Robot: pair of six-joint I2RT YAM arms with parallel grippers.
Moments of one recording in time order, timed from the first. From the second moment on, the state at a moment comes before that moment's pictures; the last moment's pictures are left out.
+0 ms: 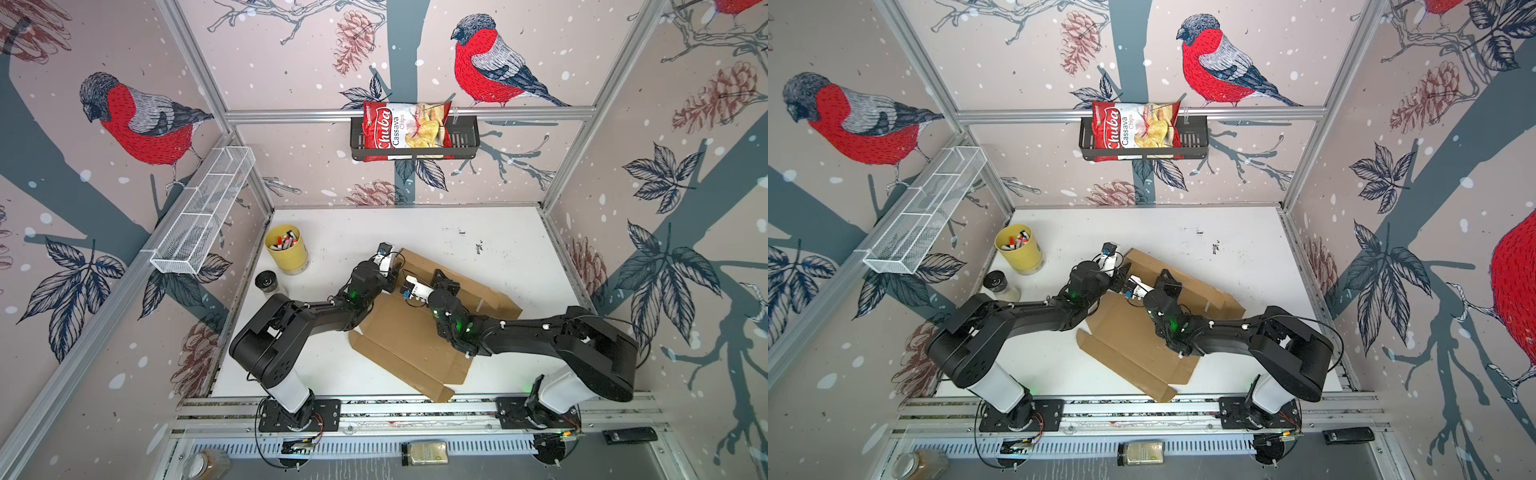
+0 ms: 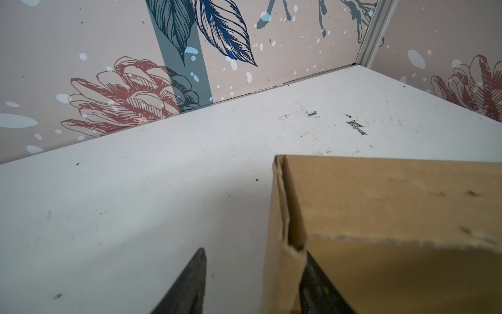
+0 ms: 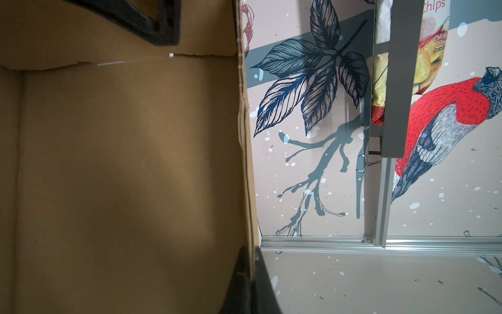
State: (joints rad) left arm -0.59 1.62 0.65 0.66 -0.08 -0.03; right arm 1.05 1.56 0.66 0.57 0.93 -1.07
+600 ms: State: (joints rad) left arm -0.58 1.76 0.69 0.59 -0.07 -0.08; right arm 1.06 1.58 0.67 0.57 0.95 -1.07
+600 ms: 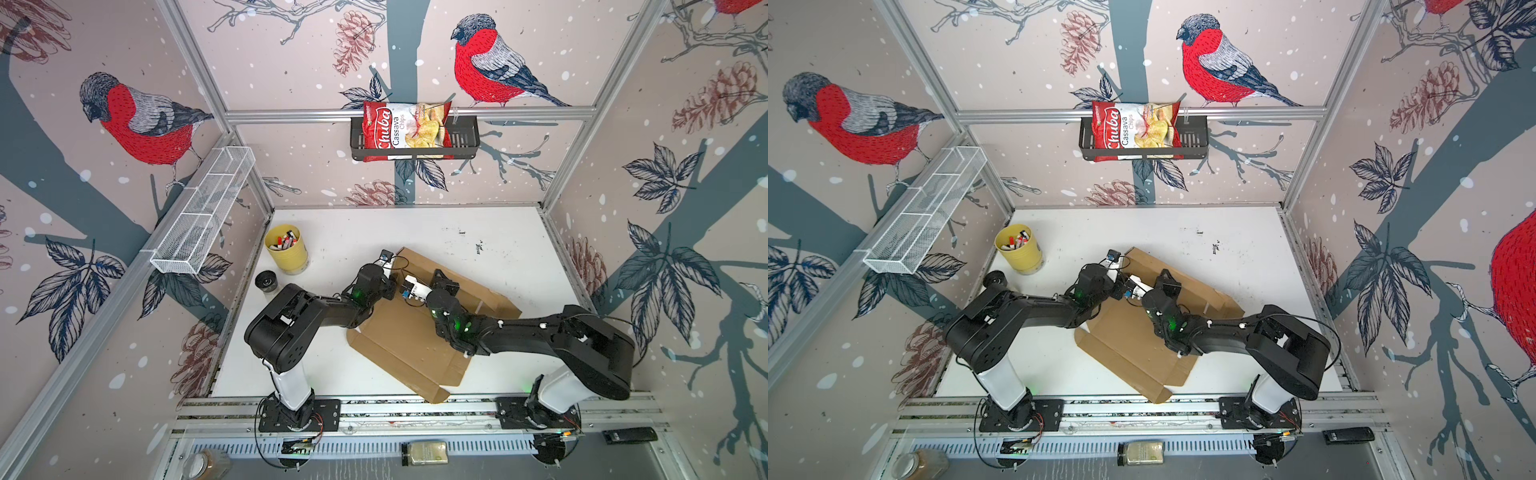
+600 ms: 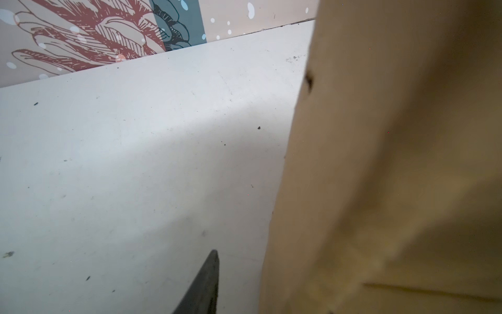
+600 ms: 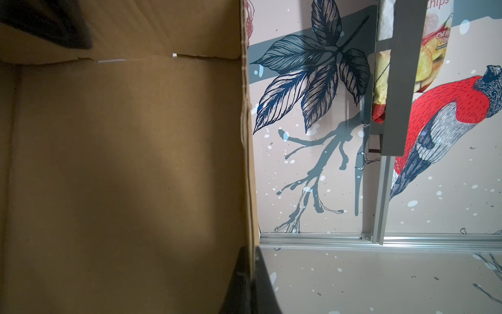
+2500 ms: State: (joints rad) left arm -0.58 1.88 0.45 1.22 -0.05 0.02; right arm 0.63 1.82 1.47 -0.54 -0.42 0.35
